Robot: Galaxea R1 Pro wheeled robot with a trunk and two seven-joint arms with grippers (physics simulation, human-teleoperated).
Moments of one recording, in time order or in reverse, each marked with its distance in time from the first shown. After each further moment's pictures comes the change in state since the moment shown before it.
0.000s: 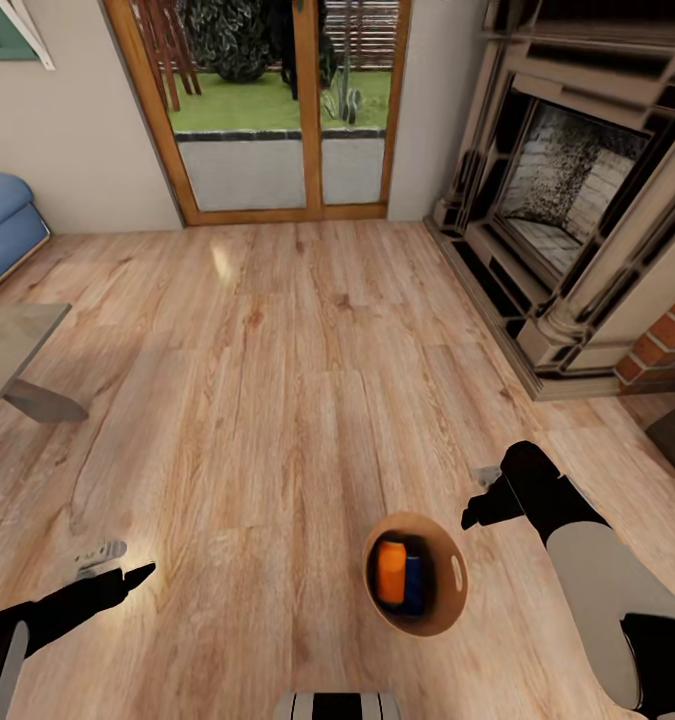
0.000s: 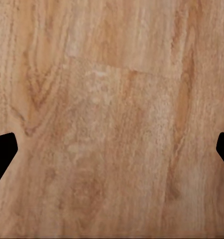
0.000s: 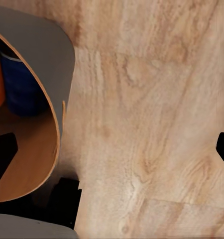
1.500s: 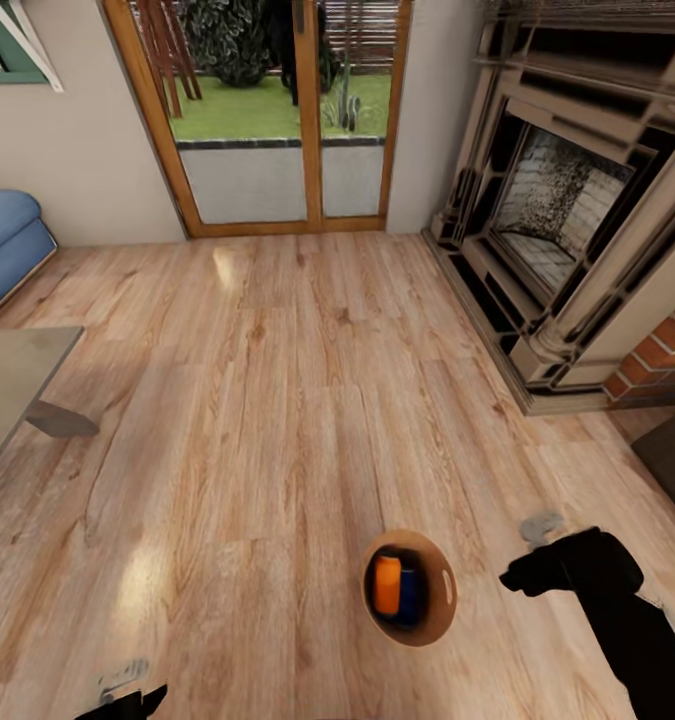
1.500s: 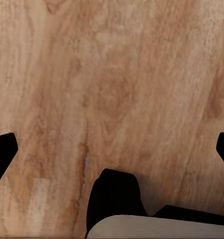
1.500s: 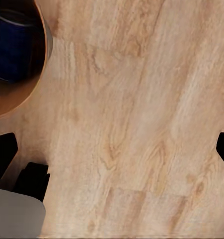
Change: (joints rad) left arm -0.001 0.009 -0.075 0.749 0.001 -0.544 0.161; right arm 0.551 -0.091 0.007 -0.773 -0.071 0.000 0.010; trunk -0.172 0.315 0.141
